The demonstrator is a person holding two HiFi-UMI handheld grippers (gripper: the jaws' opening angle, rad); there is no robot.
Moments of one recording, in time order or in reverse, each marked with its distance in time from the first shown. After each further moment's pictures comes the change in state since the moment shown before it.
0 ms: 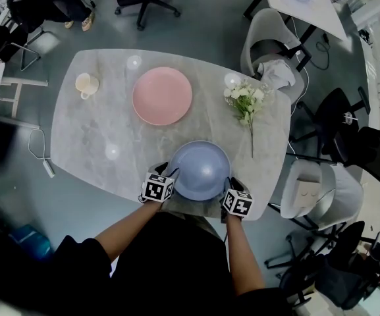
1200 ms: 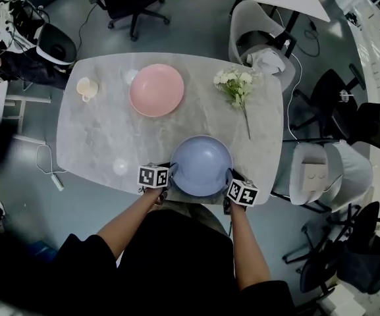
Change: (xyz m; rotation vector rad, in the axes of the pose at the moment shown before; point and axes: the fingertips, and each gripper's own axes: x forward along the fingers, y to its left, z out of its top) left arm -0.009 -0.022 -0.038 -0.135 0.042 -0.169; right arm -0.020 -0.001 -0.036 0.150 -0.110 0.104
